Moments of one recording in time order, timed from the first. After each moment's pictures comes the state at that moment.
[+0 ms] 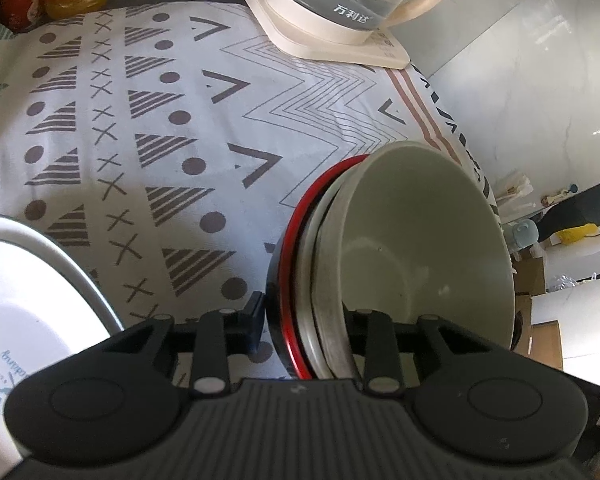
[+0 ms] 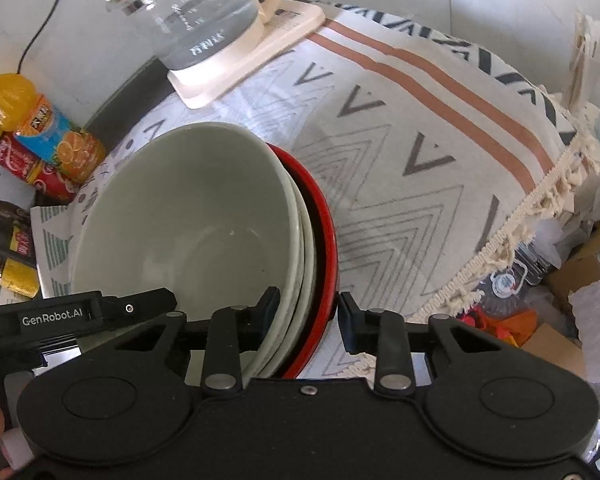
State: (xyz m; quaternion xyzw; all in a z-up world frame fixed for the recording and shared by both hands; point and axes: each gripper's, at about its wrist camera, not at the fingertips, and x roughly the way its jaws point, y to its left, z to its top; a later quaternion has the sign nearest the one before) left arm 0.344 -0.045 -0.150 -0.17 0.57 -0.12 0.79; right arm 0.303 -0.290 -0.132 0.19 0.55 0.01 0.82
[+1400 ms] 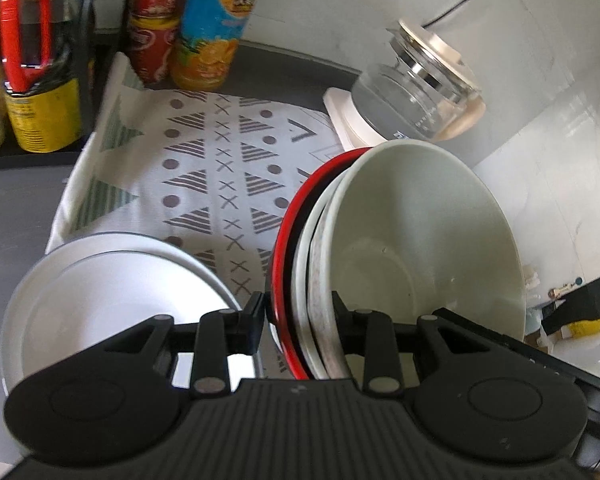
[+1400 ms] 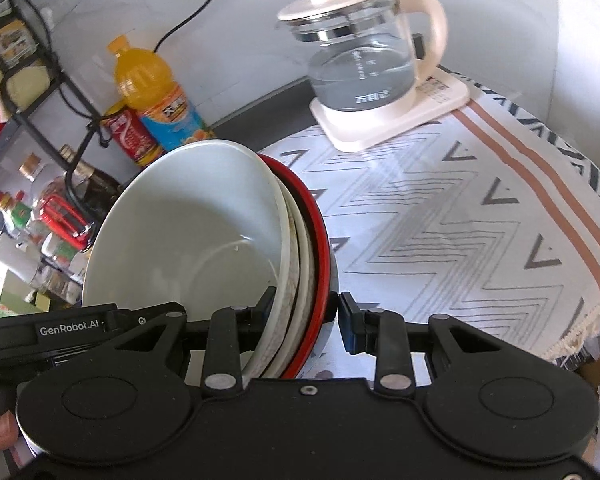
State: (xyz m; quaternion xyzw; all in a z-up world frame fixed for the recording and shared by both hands) left arm 0.294 0.030 -0.079 -0.23 0.48 -0.02 0.85; right arm 0.317 -0.217 -0.063 0.13 0.49 0.14 0.85
